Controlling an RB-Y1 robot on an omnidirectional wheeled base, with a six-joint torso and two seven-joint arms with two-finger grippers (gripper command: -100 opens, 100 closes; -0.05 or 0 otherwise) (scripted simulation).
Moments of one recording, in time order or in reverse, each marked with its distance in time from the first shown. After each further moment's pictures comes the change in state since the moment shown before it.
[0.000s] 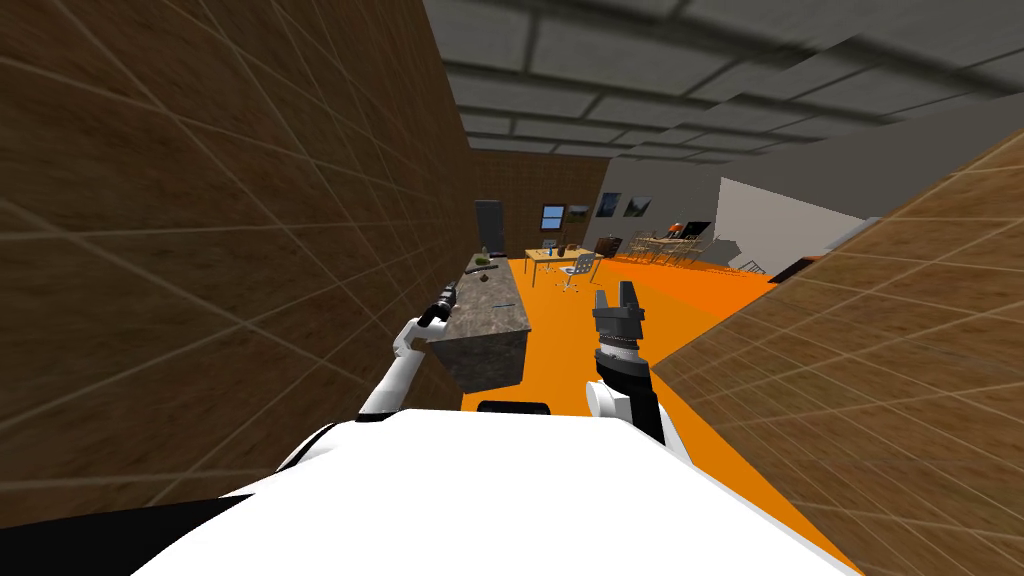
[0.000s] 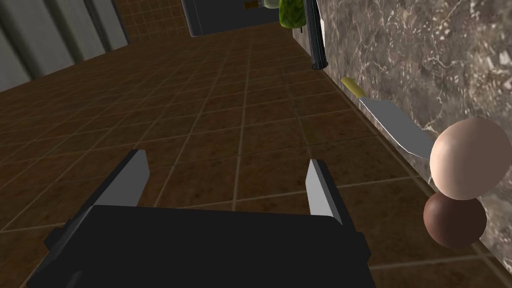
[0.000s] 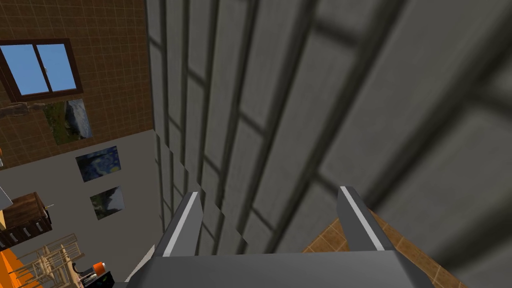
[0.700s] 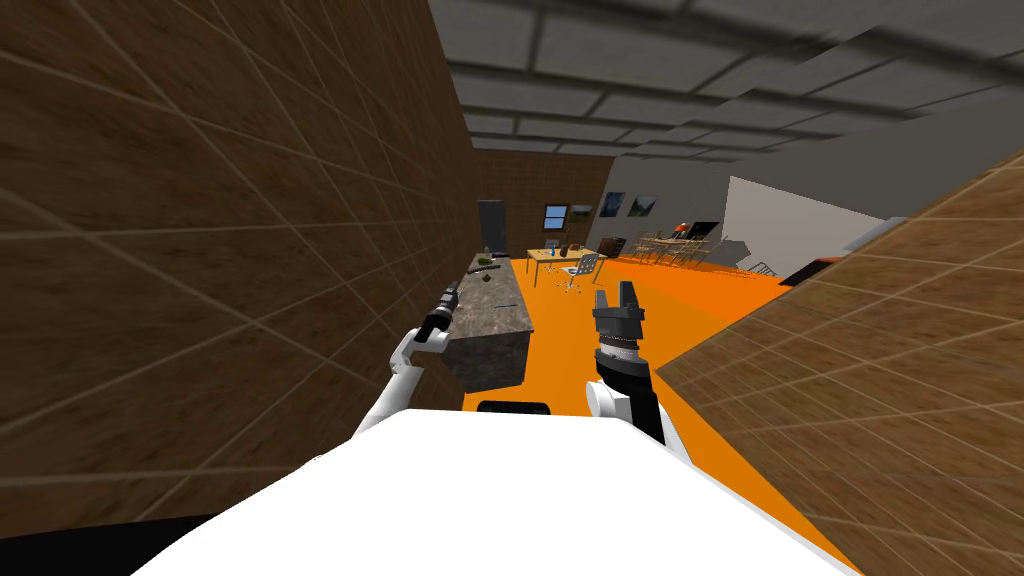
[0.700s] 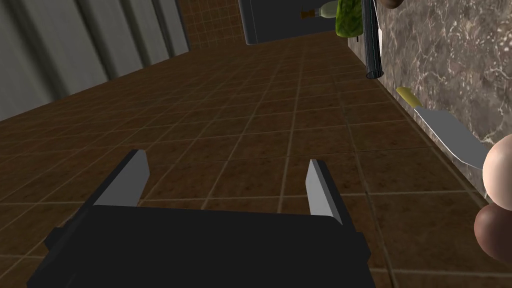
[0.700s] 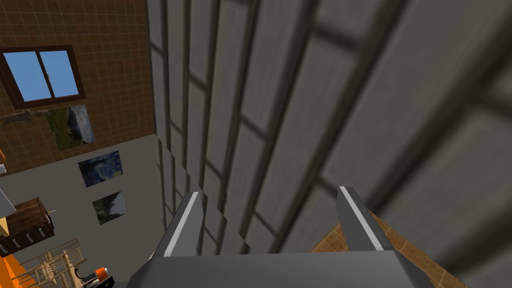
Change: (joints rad) left arm 0.134 -0.057 -0.024 -0.138 -0.025 -0.192 -0.051; right arm 0.000 0.000 0.000 0.000 0.000 0.000 0.000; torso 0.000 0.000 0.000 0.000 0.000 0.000
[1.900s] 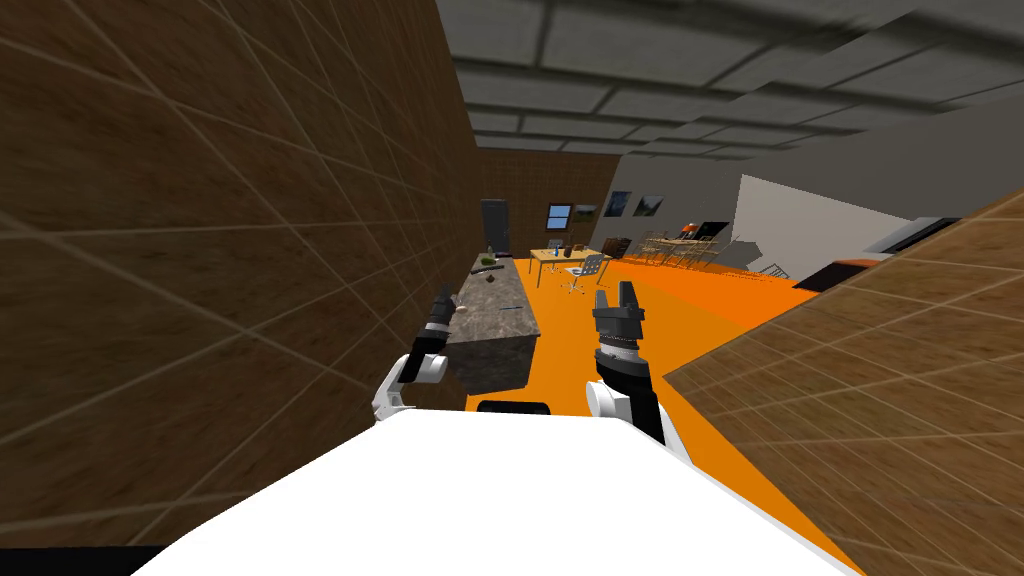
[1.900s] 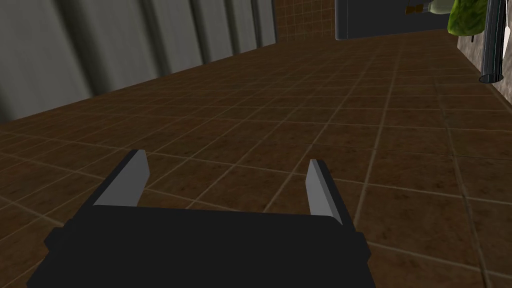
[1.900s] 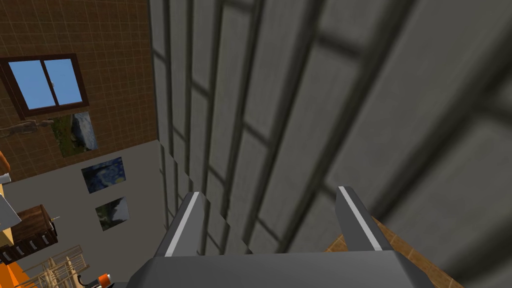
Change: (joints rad) left arm 0.287 -0.116 -0.049 -0.277 -0.035 -0.322 -0.071; right arm 0.000 0.000 0.000 0.000 0.000 0.000 0.000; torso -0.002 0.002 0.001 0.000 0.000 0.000
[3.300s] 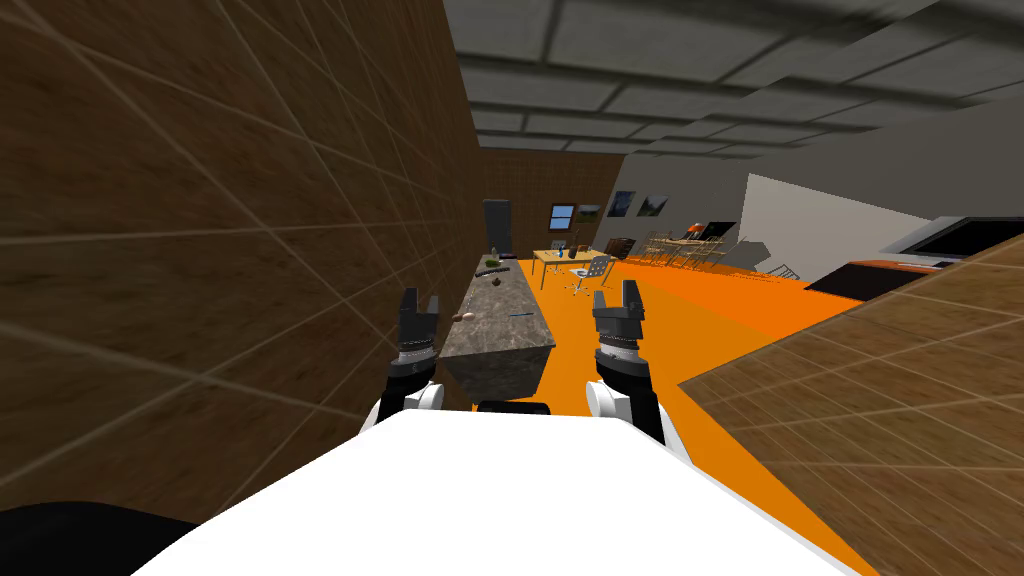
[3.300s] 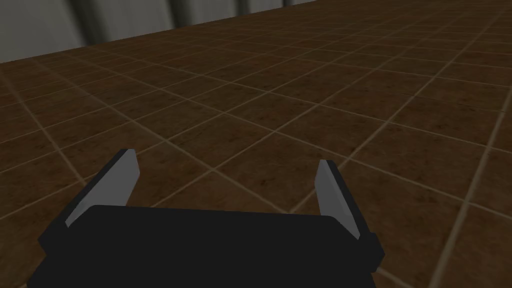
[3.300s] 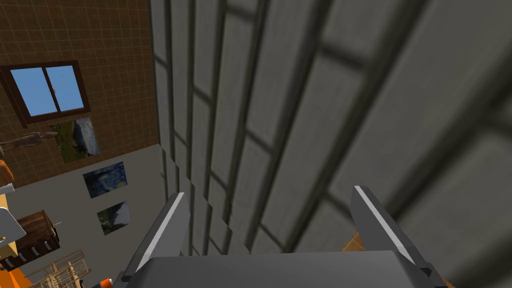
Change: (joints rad) left arm 0.323 -0.199 -0.062 -0.259 -0.034 -0.331 -0.028; right arm 0.000 0.000 0.000 0.000 0.000 0.000 0.000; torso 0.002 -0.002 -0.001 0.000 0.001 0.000
